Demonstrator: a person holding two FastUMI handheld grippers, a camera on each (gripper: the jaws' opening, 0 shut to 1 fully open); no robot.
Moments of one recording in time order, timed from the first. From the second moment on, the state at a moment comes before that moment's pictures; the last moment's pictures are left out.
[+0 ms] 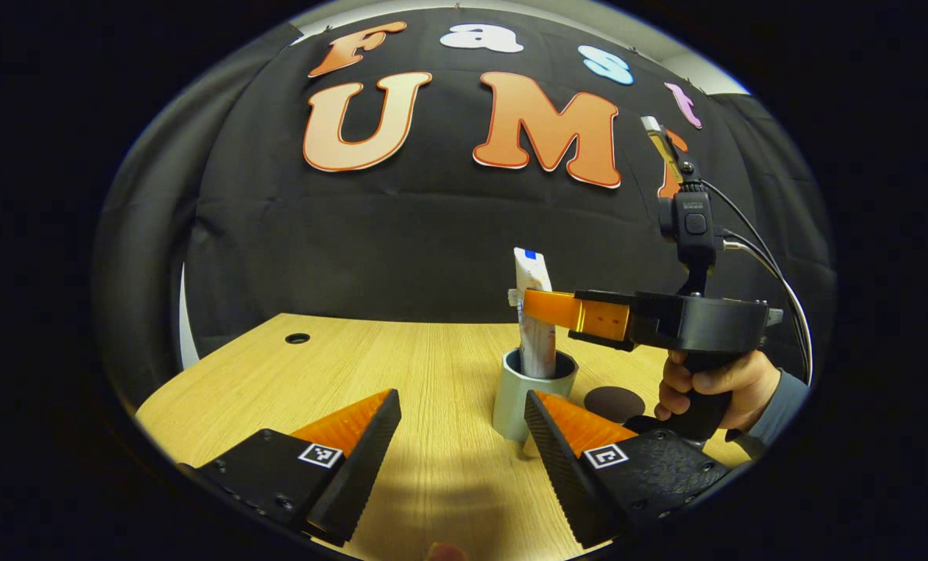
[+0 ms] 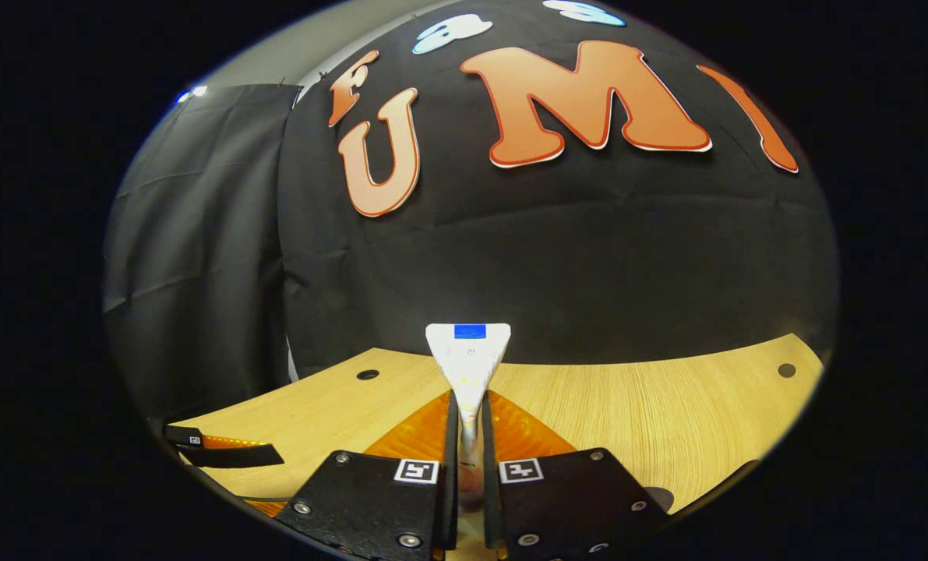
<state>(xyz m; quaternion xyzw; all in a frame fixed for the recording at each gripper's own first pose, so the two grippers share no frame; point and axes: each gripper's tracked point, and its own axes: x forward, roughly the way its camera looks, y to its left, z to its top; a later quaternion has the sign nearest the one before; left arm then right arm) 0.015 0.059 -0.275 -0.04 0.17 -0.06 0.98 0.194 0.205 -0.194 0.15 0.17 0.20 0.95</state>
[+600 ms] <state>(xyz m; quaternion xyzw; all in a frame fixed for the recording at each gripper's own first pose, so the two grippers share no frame) 0.039 0.006 -0.256 -0.01 0.23 -0.10 0.97 0.156 0.114 -0.120 0.11 0.15 0.17 0.97</state>
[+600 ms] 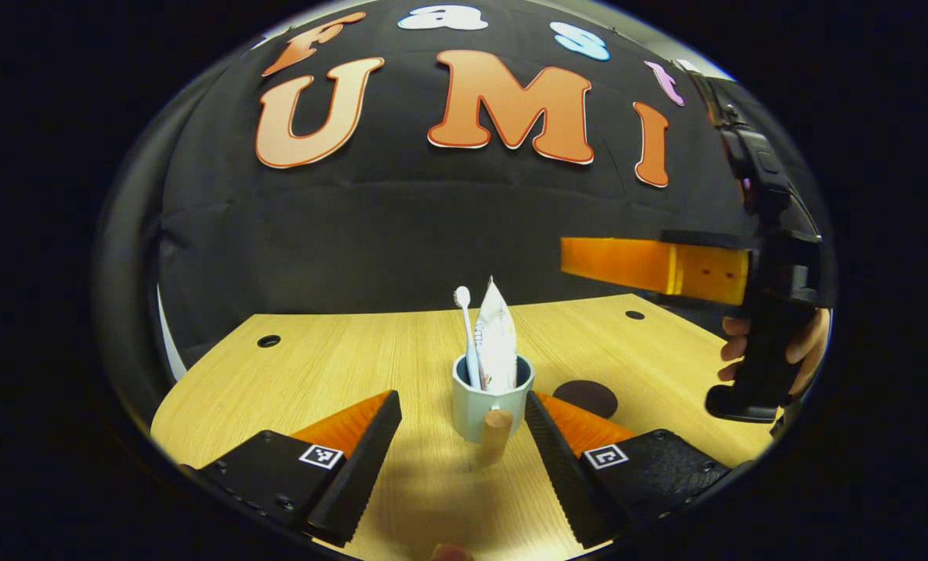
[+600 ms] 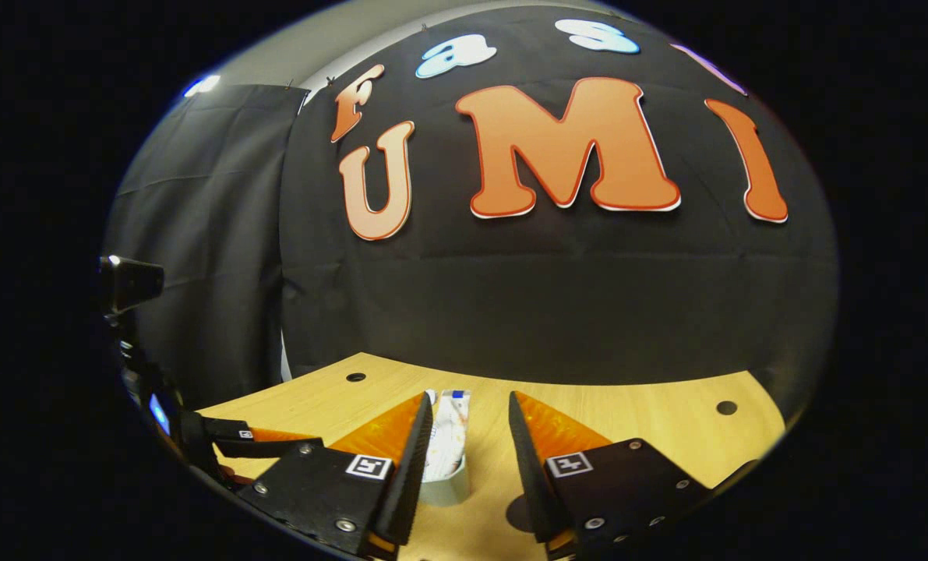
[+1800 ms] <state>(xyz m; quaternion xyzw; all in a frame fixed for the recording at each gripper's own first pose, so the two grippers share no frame) 0.044 -0.018 -0.319 -0.01 0.58 -0.06 0.81 0.041 -0.009 -0.026 0.05 0.13 0.18 0.97</state>
